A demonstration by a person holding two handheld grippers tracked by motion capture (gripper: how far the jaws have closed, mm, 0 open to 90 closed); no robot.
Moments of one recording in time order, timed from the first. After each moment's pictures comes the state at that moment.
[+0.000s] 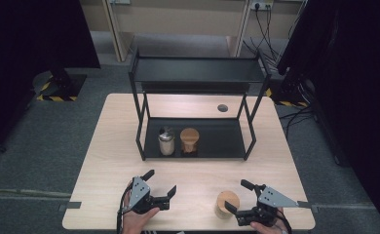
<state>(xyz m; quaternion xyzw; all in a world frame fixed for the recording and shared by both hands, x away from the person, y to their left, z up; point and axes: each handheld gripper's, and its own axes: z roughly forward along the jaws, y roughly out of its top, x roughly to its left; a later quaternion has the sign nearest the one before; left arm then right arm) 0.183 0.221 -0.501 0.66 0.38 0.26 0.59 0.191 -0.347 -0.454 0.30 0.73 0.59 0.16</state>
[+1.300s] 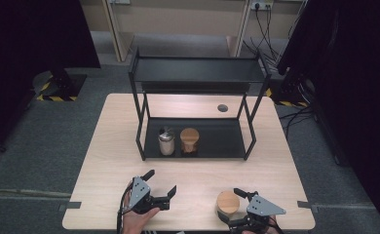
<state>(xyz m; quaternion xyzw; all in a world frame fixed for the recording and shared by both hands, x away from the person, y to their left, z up) 0.183 0.220 -0.501 0.66 0.38 0.26 0.59 0.184 -0.328 -0.462 0.28 0.77 0.55 0.16</state>
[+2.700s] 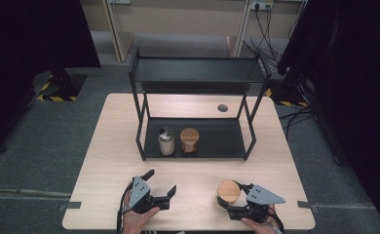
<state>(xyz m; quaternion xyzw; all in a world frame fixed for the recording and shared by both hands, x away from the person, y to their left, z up) 0.184 0.221 -0.501 0.66 0.38 0.26 0.59 0.205 -0.325 -0.448 0.29 0.77 0.55 0.17</state>
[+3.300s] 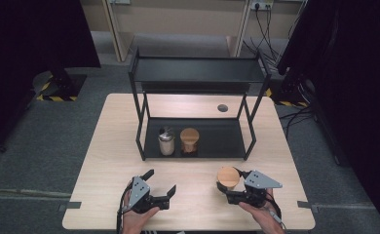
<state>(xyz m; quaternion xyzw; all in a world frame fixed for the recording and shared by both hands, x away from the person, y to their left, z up) 0.185 0.221 -0.501 0.66 0.38 0.26 0.59 0.234 -0.314 -0.431 0.30 0.77 0.54 0.19</state>
